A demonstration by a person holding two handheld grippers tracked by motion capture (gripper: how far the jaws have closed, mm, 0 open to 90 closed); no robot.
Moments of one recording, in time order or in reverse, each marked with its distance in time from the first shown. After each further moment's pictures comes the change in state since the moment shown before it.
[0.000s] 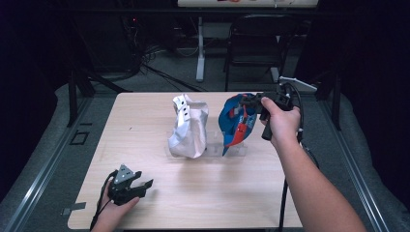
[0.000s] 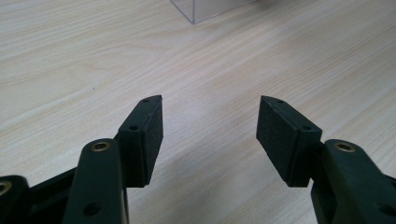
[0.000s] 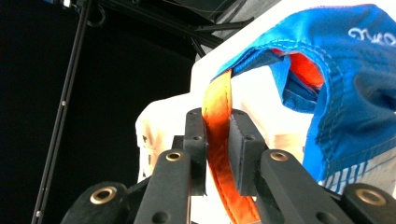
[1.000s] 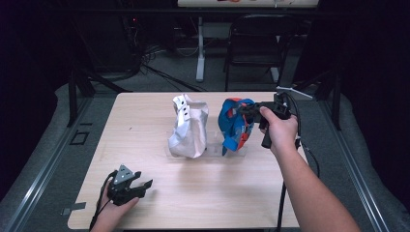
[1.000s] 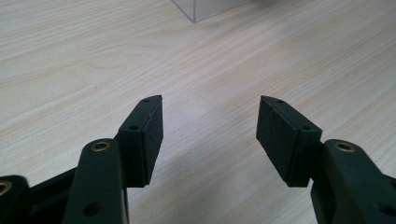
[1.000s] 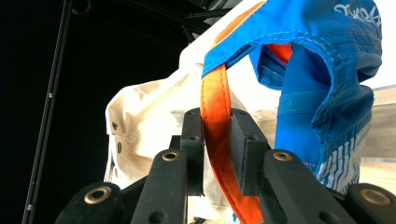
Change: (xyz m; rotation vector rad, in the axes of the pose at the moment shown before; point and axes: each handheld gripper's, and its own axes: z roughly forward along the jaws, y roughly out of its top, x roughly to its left) left arm 0.000 -0.001 0.000 -0.008 0.006 -0.006; right arm -0.026 -0.009 0.009 0.050 -0.025 0.010
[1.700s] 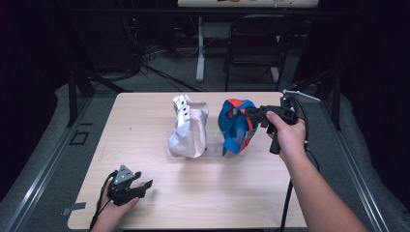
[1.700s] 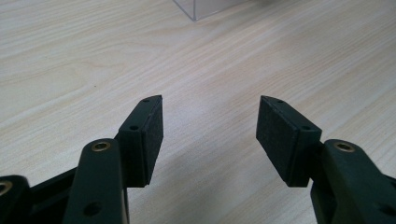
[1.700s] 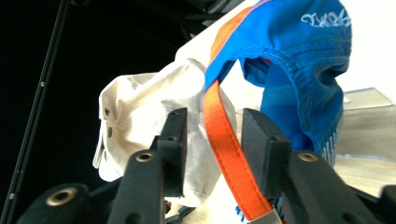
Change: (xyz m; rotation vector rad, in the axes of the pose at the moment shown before) left arm 0.000 0.000 0.000 0.006 0.002 0.004; right arm -0.009 -0.007 -0.018 -0.016 -0.015 -0.085
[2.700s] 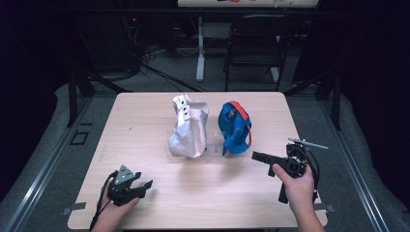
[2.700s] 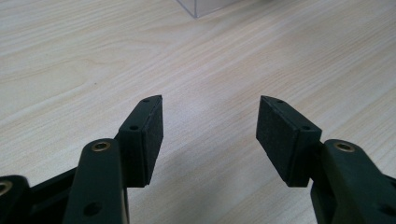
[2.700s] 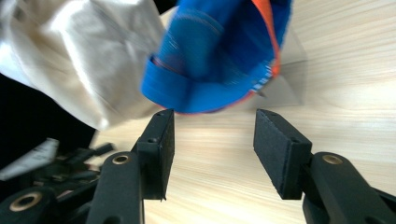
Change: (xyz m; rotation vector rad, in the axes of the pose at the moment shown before) left arm -0.001 -0.001 0.001 0.003 0.009 0.003; right arm -0.071 -0.102 -0.021 -0.078 -0.116 -0.259
